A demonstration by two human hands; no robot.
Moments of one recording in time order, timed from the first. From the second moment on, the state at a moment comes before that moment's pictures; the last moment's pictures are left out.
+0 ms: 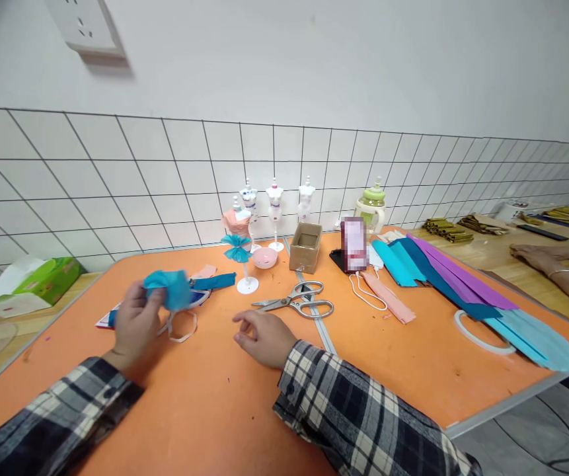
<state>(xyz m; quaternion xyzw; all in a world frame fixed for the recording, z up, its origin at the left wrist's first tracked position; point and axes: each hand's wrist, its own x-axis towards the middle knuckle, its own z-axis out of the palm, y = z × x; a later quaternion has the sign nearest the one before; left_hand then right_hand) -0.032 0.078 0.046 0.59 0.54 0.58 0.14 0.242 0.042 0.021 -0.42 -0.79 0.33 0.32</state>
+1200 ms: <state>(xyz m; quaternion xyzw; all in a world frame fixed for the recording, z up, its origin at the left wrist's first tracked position) 0.007 0.049 0.048 0.93 0.27 0.20 0.13 0.290 0.074 0.042 -0.57 -0.74 0.15 0.33</state>
